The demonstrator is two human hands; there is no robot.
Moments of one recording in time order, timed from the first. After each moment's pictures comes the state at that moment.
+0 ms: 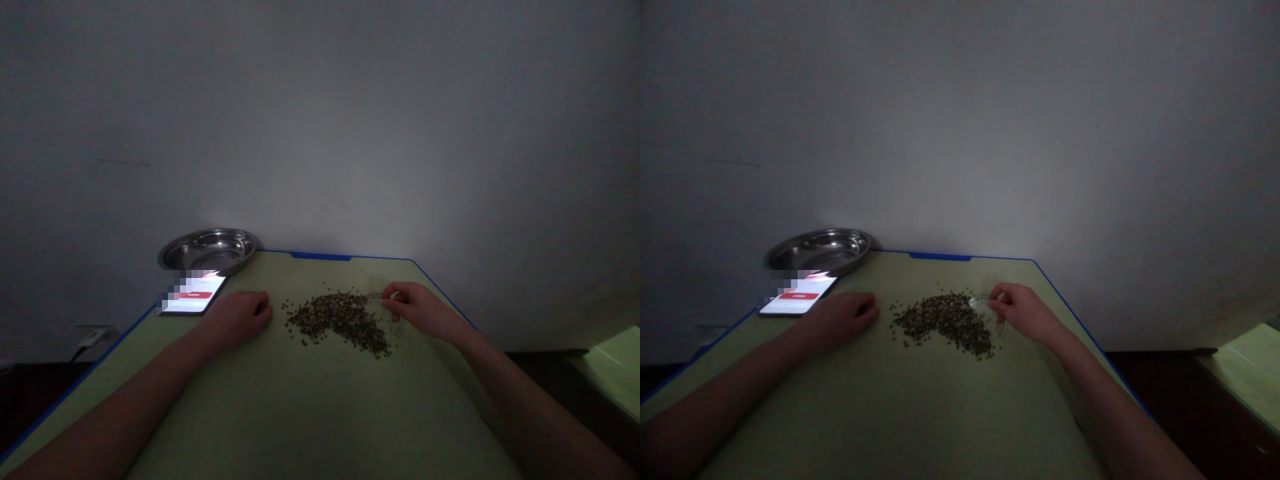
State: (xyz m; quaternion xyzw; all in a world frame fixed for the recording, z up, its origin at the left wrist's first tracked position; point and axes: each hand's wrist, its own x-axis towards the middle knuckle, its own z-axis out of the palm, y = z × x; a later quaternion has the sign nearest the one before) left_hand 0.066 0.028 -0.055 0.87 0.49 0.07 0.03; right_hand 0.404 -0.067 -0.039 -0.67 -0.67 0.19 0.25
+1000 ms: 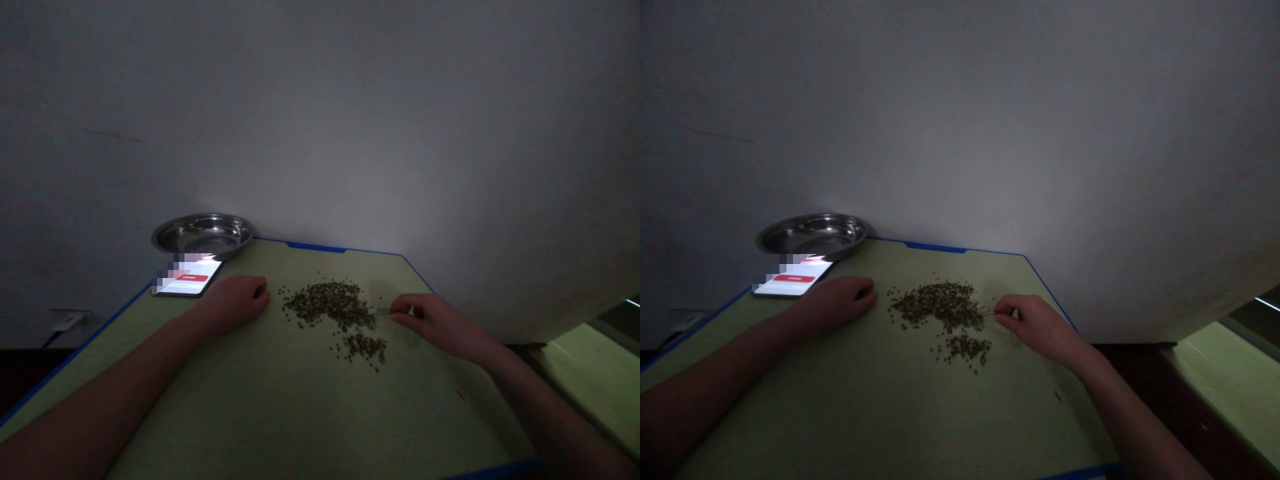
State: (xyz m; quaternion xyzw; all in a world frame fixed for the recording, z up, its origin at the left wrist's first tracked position) left_hand 0.066 0.030 -0.055 0.88 0.48 0.06 0.02; right_hand 0.403 -0.122 -0.023 -0.65 -0.72 0.14 0.18
